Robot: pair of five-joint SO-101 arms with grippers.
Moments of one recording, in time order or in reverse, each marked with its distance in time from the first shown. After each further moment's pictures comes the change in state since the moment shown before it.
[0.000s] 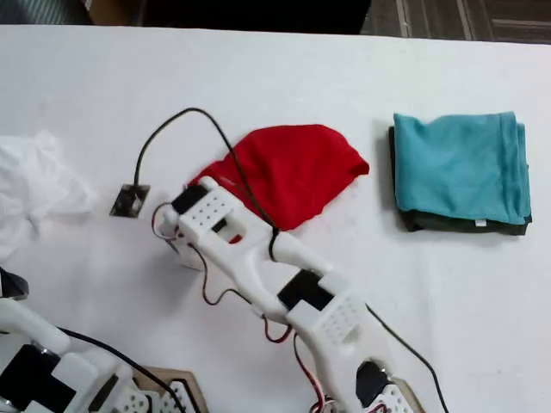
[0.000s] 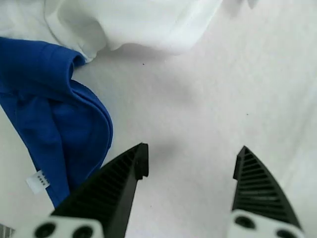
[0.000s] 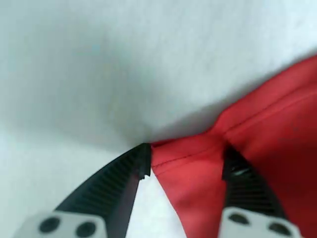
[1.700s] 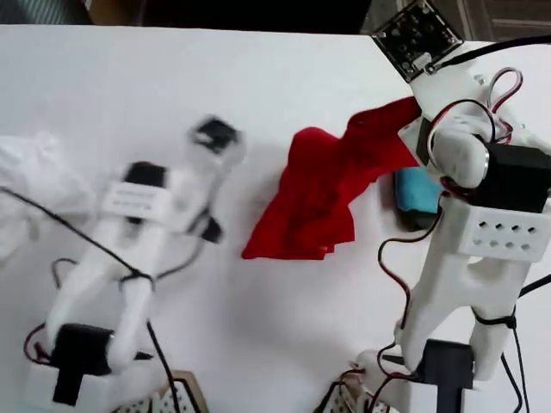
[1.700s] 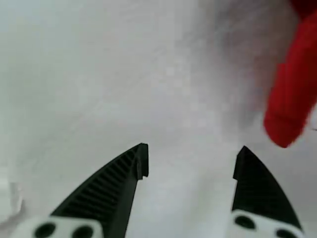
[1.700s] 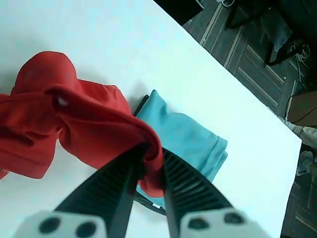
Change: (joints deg) left arm 73.8 0.0 0.1 1.8 19.1; right arm 52.6 -47.7 -22.7 27.0 15.1
